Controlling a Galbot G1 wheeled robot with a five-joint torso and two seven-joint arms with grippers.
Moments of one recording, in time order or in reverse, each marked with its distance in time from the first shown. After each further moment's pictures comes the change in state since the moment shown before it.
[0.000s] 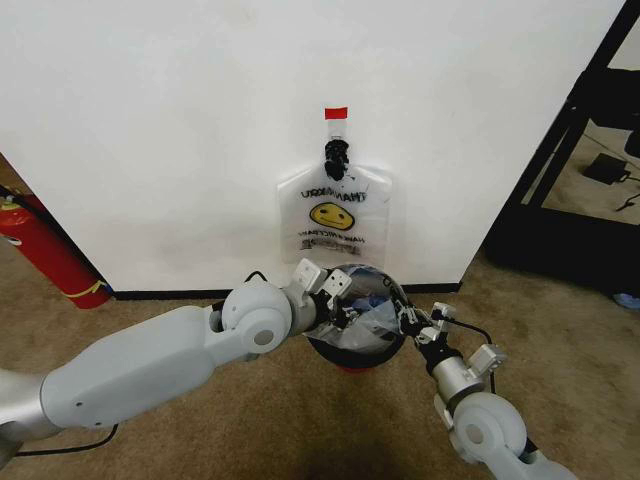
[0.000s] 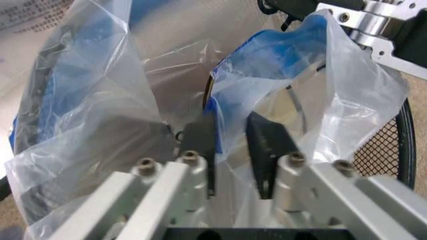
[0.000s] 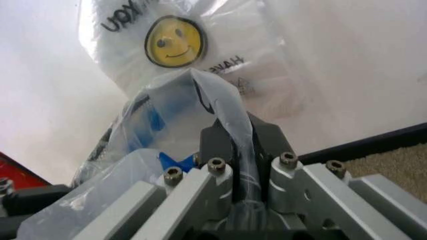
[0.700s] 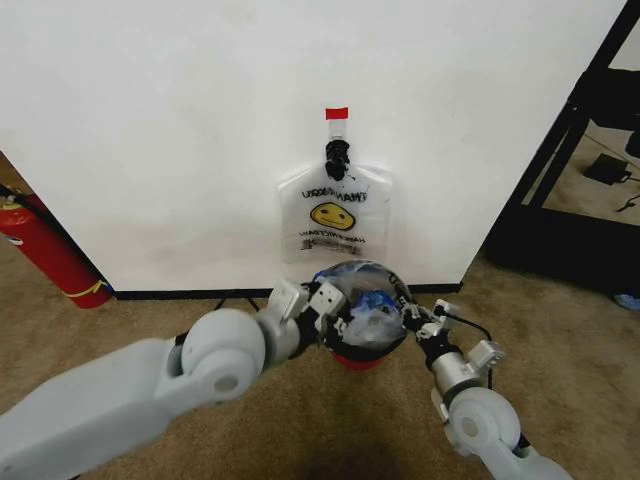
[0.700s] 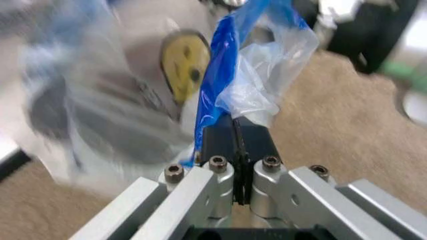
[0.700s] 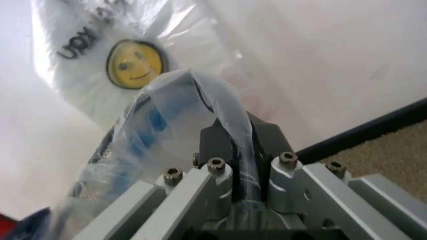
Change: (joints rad) left arm 0.274 0.136 -0.154 -0.273 0.117 -0.039 0.027; right arm 0.012 0.073 0.034 -0.005 0.027 -0.014 0.103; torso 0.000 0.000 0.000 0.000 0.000
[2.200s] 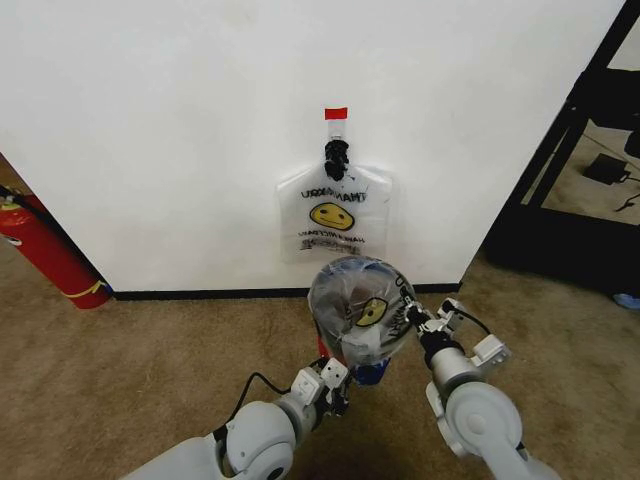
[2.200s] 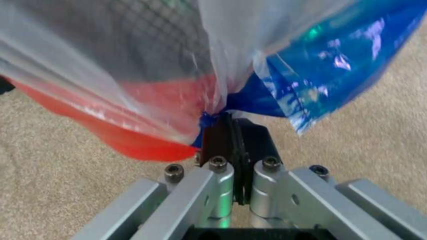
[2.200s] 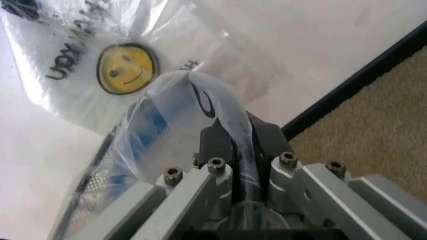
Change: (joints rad) left arm 0.443 -0.269 -0.076 0.290 0.581 -0.073 0.093; right arm -0.010 0.061 0.001 0.117 0.168 -0.075 0.211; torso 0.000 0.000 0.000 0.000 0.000
